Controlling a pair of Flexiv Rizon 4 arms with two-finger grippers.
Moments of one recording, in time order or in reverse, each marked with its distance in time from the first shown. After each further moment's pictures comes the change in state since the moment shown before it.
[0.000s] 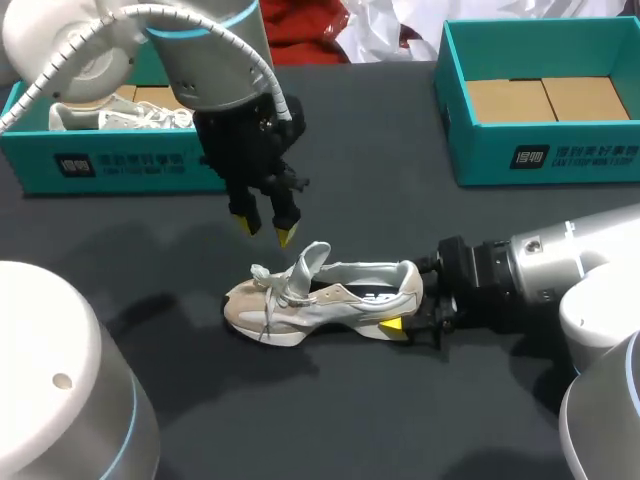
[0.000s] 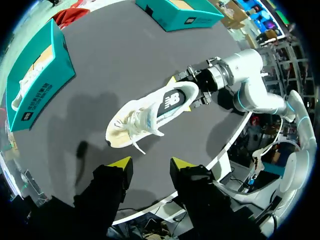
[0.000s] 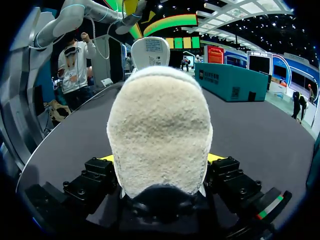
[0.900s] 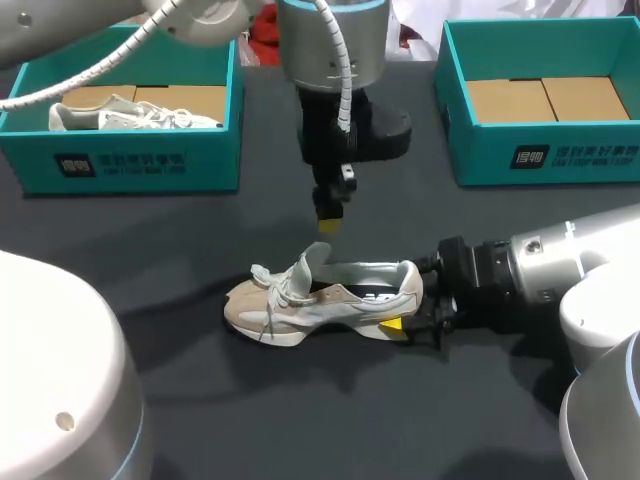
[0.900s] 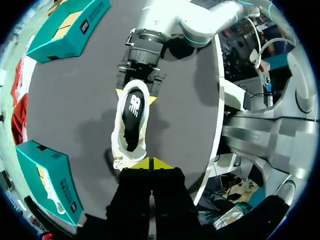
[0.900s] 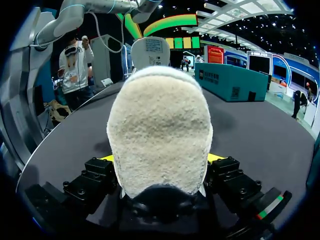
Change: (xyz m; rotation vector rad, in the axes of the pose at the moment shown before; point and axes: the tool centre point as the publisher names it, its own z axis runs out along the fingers) left arm 0.041 -0.041 0.002 -0.181 -0.100 0.831; right arm 0.000 0.000 0.000 0.000 0.000 0.000
